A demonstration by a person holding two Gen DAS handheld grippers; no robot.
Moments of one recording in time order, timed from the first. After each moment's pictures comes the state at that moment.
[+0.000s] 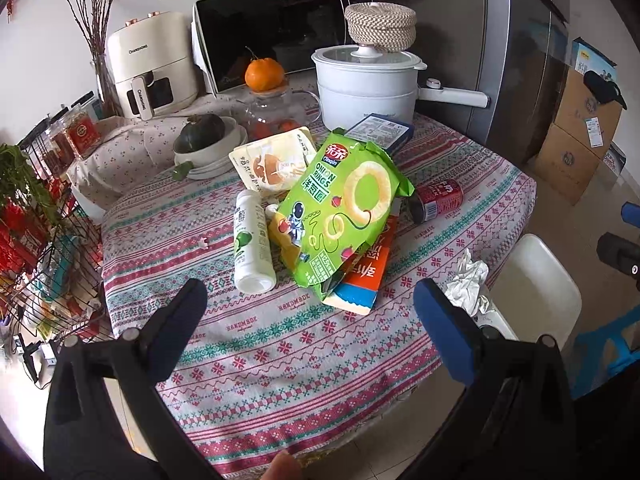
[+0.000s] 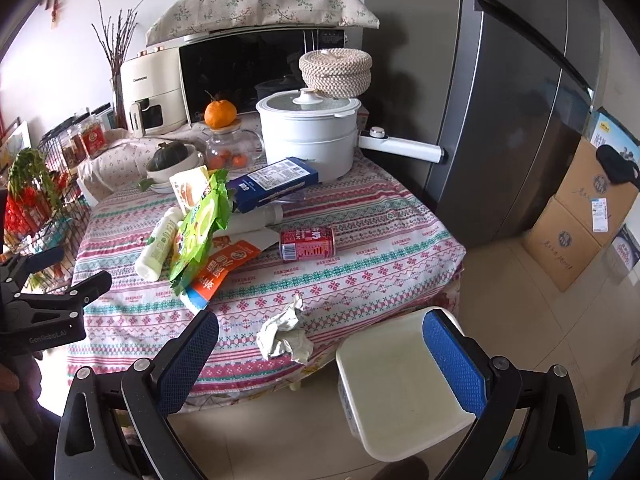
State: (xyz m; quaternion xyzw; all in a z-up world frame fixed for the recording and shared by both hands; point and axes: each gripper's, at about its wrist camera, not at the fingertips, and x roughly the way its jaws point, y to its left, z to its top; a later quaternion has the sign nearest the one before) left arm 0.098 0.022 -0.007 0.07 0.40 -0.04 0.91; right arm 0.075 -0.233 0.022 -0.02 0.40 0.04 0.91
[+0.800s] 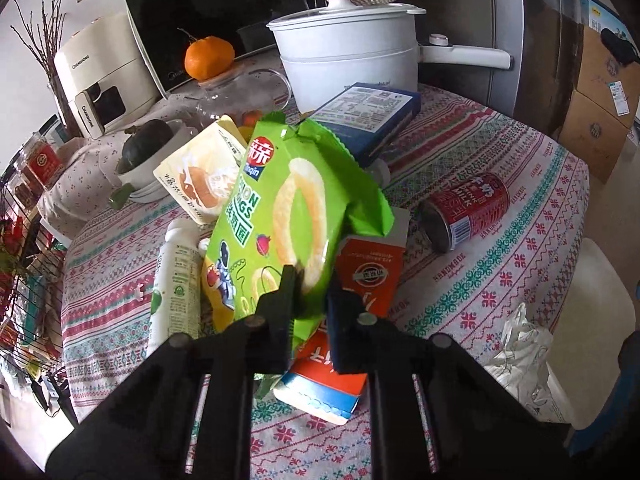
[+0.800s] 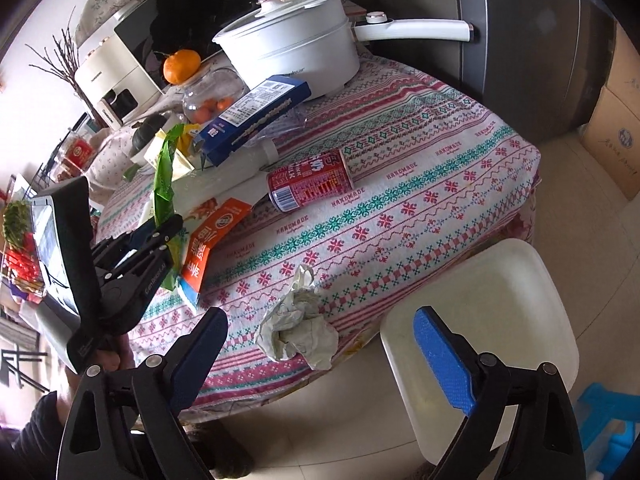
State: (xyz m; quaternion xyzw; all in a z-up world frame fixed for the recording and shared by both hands) left arm 0.197 -0.043 -0.076 0.12 0.40 -0.02 0.91; right arm 0.157 -0.269 -0.068 0.10 0.52 0.08 0.84
